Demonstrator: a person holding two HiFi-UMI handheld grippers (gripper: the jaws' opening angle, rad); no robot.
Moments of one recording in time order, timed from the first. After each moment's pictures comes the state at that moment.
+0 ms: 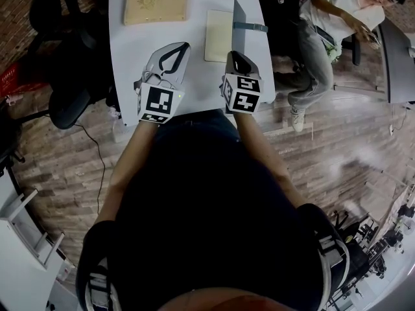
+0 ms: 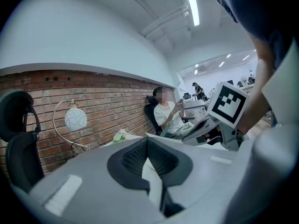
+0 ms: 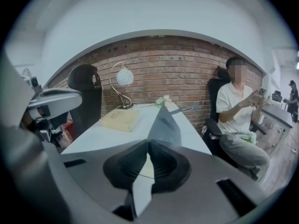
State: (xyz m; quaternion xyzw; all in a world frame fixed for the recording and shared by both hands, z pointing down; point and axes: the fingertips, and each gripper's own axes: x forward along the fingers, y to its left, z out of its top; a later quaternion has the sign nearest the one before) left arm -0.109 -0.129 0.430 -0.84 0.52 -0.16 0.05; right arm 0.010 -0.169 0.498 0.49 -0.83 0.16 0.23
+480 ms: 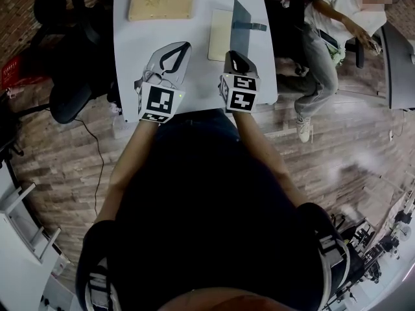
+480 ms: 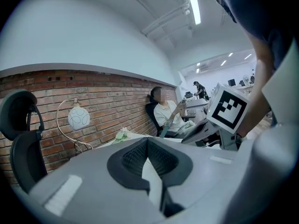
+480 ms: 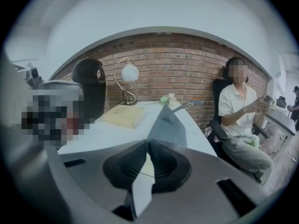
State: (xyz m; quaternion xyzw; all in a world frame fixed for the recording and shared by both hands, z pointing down) left arm -0.117 -0.123 0.435 -0.83 0.53 -0.17 0.04; right arm -0.007 -0.167 0.510 0.47 -0.84 0.15 0.25
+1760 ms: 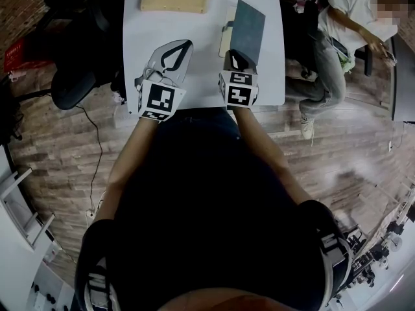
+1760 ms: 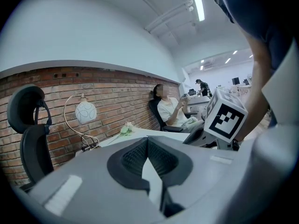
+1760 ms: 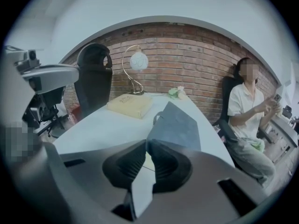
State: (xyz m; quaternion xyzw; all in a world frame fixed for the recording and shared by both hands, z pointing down) left arm -0.144 -0.111 0.447 -0.82 0.55 -0.18 0.02; right arm -0.037 -0.160 0.546 0.43 -0.84 0.14 0.30
